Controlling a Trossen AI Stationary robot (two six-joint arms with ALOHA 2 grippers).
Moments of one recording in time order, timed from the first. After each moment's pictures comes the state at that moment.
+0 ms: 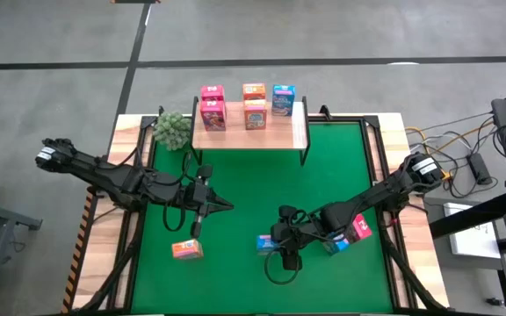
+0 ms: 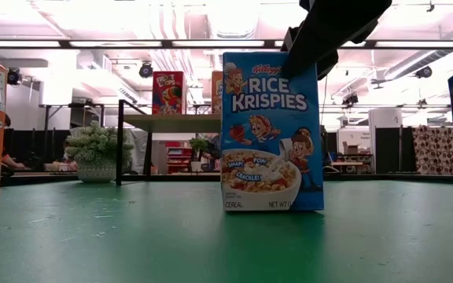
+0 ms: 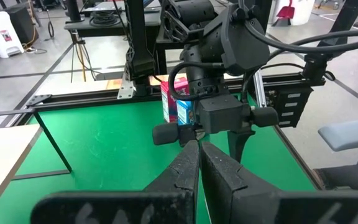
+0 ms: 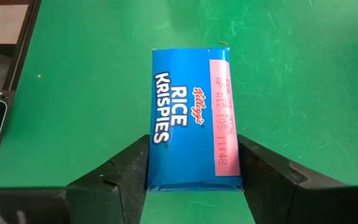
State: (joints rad) left arm -0.33 1.12 0.98 -0.14 -0.23 -0.04; right arm 0.41 1.70 1.19 -0.36 0.15 0.34
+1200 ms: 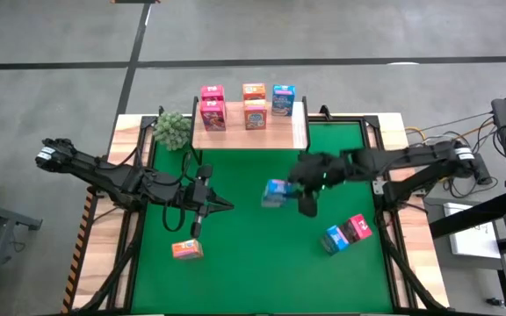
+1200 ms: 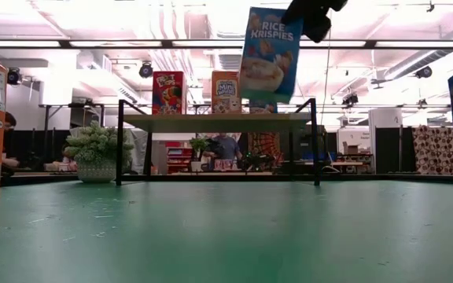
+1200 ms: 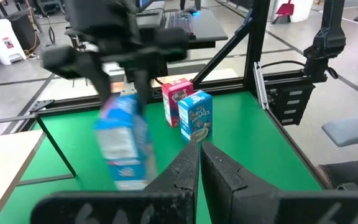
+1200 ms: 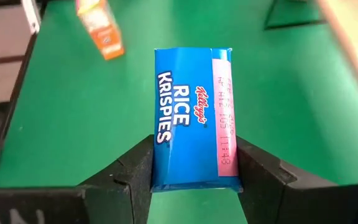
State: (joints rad) left arm -0.33 1.12 0.98 -0.13 -0.23 -0.01; right arm 0.05 1.32 1.21 -0.59 0.00 0.13
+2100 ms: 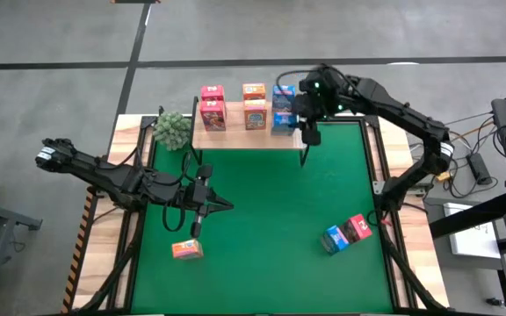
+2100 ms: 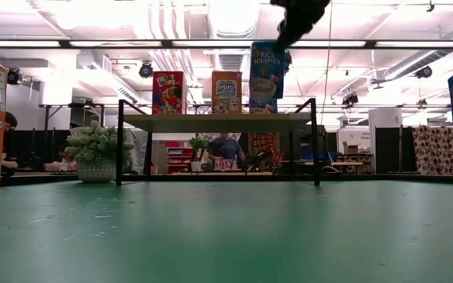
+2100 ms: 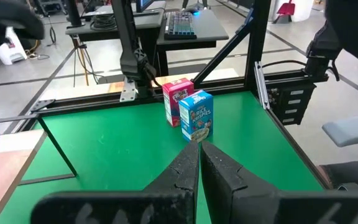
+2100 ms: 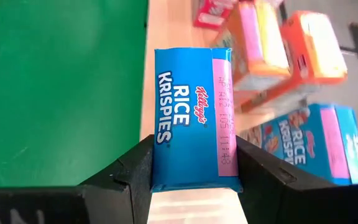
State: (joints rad) left arm -0.33 1.12 0.98 -0.13 -0.23 -0.01; right arm -0.53 1.54 1.72 -1.00 -0.21 -0.56
